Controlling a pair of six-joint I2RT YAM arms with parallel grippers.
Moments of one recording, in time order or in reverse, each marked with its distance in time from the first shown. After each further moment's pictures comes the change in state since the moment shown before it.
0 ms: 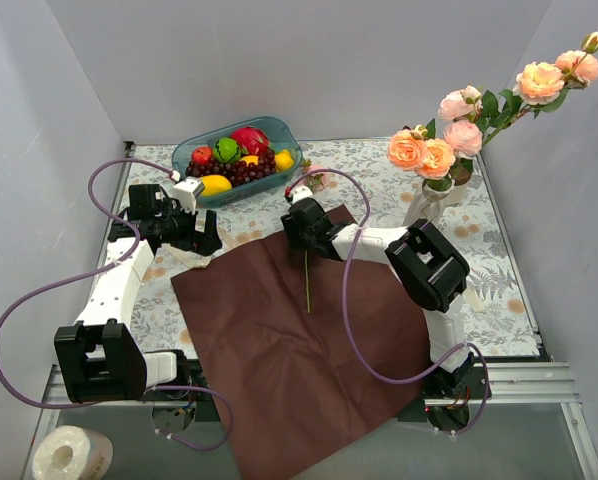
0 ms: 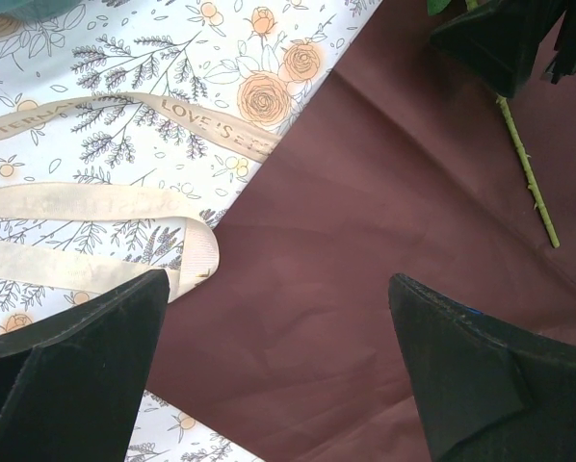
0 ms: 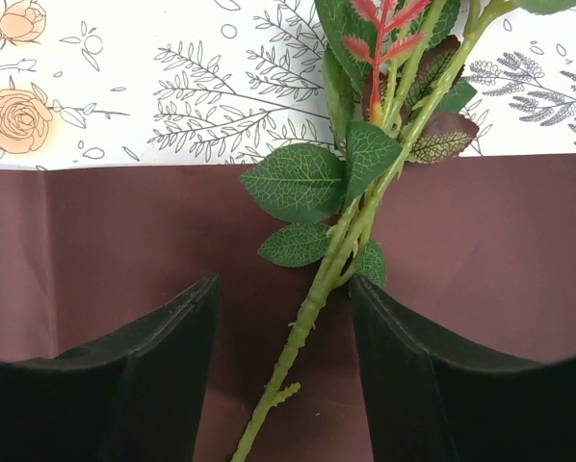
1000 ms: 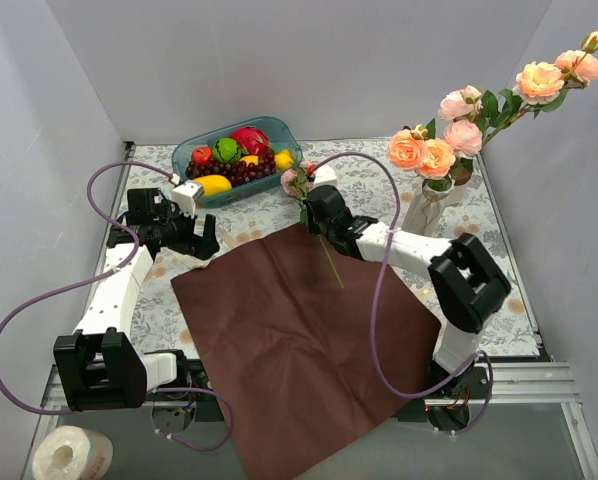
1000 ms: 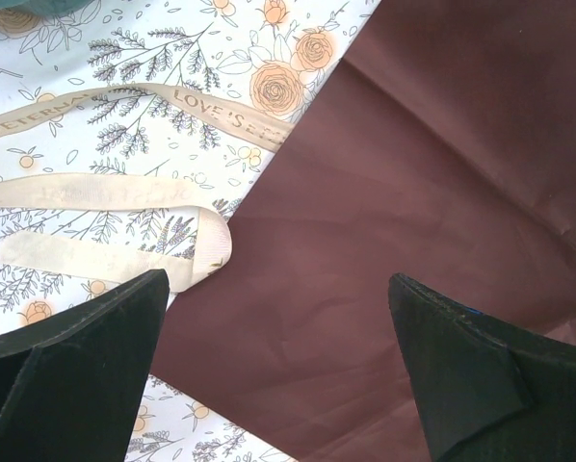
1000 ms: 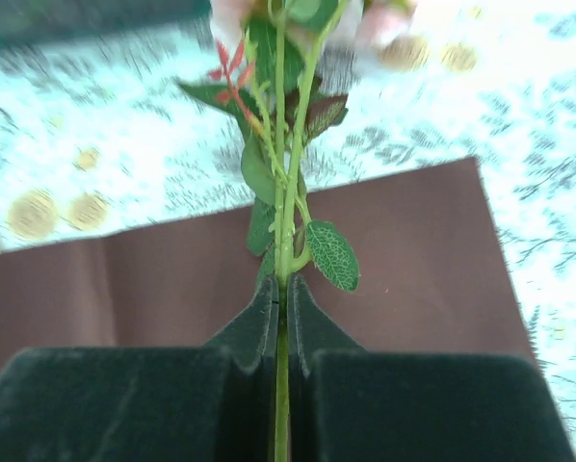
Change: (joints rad) left arm 0.002 -0.042 -0.029 0.001 -0.029 0.040; right arm -0.021 -0.199 -0.085 0.007 0.084 0.084
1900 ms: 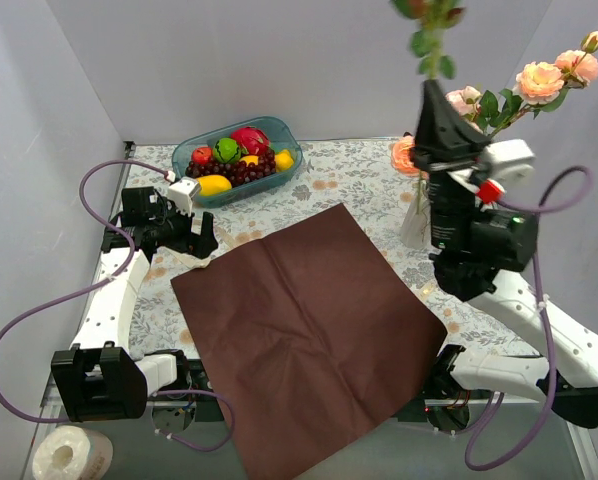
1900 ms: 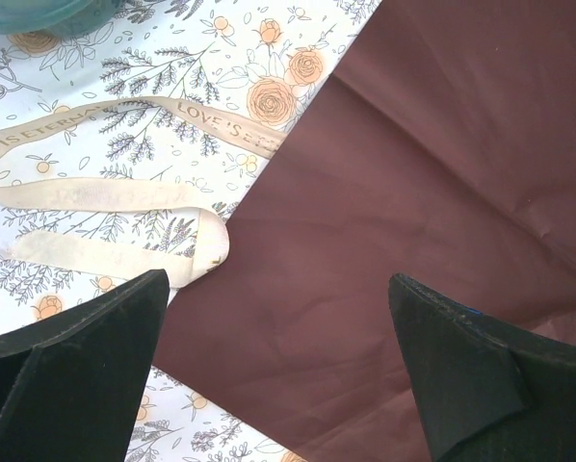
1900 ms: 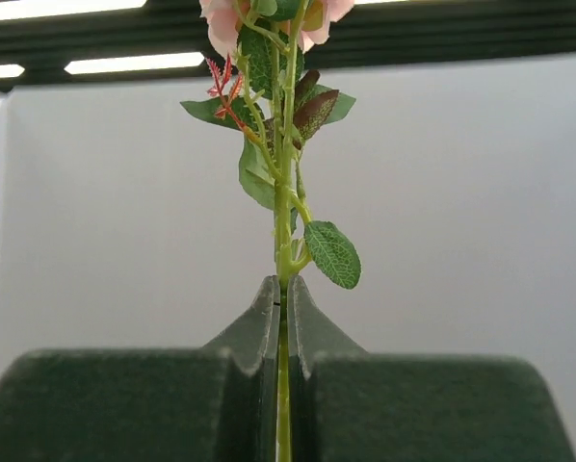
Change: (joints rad) left arm 0.003 -0.056 0.028 -0.043 0.006 -0.011; right arm 0.133 -0.750 0.080 0.698 0.017 -0.790
